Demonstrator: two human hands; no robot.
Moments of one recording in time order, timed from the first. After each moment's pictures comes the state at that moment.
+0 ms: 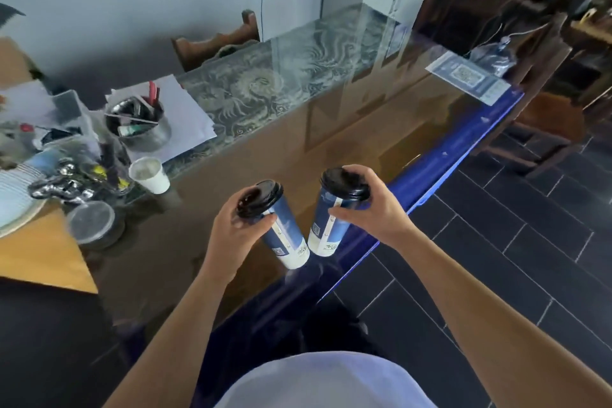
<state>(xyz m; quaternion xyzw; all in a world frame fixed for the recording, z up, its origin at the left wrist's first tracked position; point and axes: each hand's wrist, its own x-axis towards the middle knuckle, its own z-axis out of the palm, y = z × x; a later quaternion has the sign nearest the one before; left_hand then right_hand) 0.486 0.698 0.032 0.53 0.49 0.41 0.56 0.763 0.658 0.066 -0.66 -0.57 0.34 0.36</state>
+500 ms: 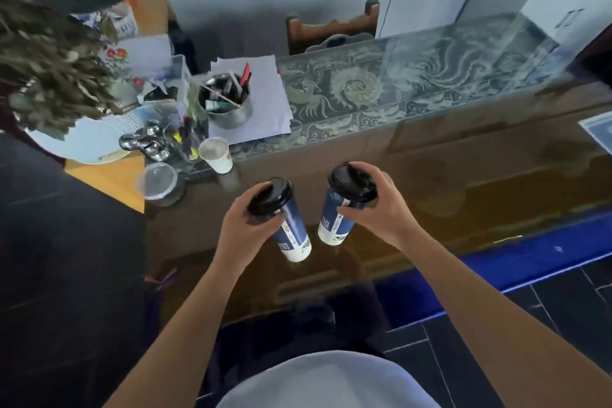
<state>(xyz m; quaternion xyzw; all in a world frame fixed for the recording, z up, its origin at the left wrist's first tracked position) 0.475 0.749 0.014 0.45 0.62 0.47 0.43 0.745 0.820 0.042 -0.54 -0.67 0.42 0.27</state>
